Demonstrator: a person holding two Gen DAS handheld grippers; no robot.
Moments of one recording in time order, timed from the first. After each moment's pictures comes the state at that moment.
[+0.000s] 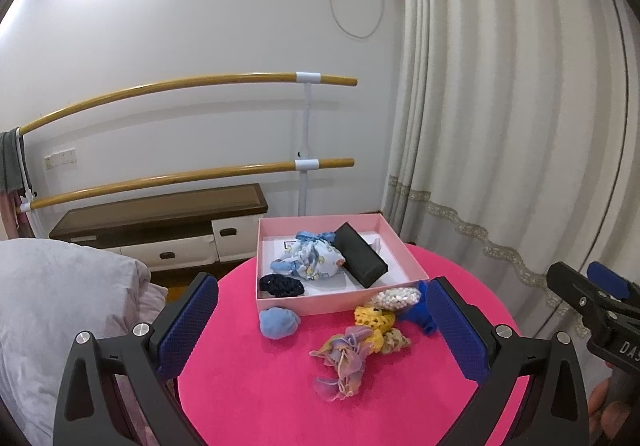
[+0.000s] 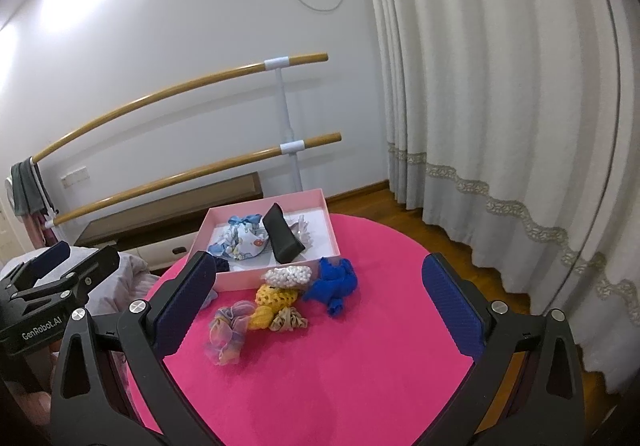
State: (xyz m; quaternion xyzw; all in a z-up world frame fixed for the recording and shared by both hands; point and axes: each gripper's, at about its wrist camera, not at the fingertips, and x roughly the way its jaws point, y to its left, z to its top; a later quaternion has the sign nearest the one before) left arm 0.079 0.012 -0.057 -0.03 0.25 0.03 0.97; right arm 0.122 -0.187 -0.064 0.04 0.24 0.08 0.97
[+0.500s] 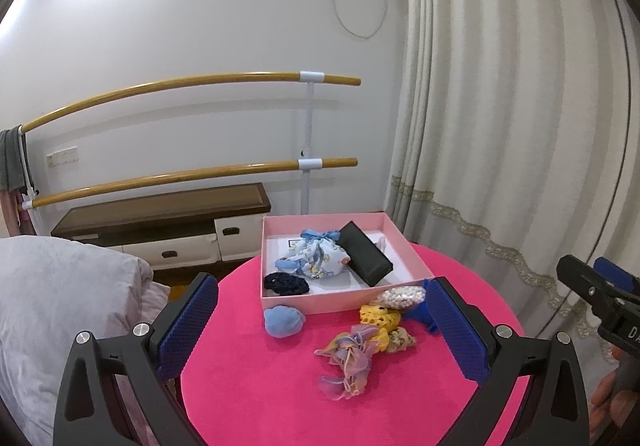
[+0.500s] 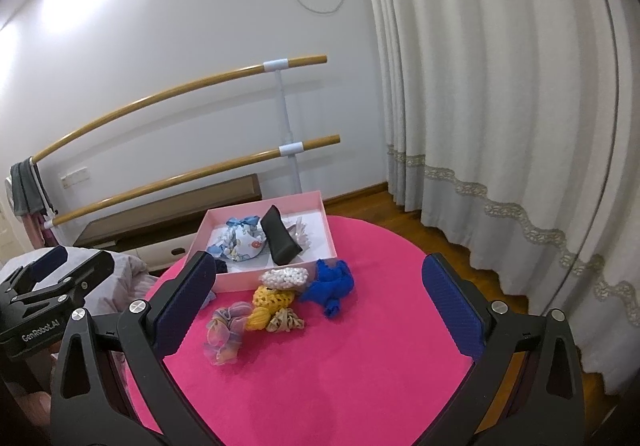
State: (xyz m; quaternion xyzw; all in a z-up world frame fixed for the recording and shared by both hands) left arm 0.081 0.016 -0.065 -0.03 0.25 0.04 0.97; right arm 0.122 -0.188 -0.061 0.04 0.24 0.08 0.97
